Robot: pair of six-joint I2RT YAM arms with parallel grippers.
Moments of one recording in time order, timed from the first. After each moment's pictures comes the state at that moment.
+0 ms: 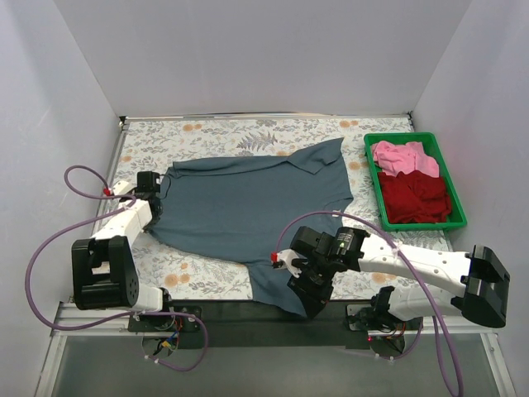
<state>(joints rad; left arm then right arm) 0.06 1.41 0.79 -0.54 -0.58 -0.83 1.17 1.19 0.84 -0.95 -0.57 0.16</state>
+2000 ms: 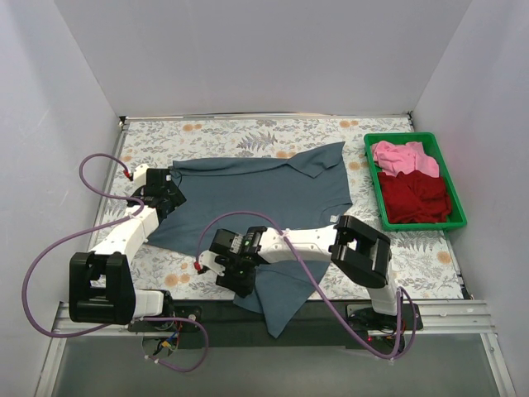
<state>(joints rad) -0.07 1.31 0.77 -0.35 -0.42 -0.61 1.31 1.97 1.38 -0.65 -0.34 -0.14</state>
